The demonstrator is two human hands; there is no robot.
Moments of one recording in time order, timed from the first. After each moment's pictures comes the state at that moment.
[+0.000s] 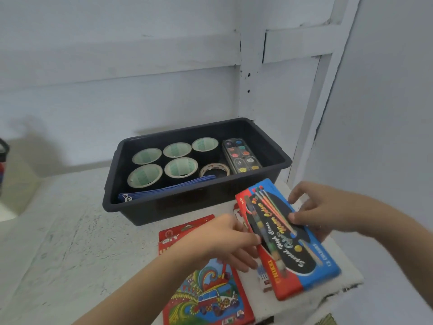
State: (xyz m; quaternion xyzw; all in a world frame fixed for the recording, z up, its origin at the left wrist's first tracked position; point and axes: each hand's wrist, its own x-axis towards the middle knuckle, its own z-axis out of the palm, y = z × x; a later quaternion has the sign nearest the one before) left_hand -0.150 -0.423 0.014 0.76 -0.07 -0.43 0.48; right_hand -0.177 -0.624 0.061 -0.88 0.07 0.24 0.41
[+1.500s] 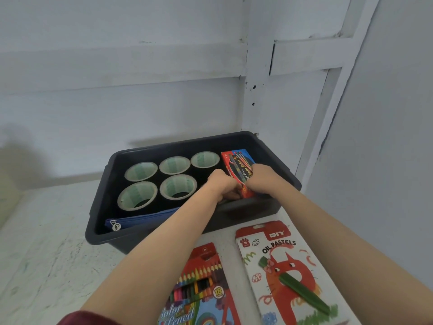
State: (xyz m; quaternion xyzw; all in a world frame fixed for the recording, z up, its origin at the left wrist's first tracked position) left_hand 0.038 -0.466 -0.013 0.83 0.06 -0.21 0.52; right_hand 0.024 -0.588 -0.010 -0.96 0.06 0.06 0.26
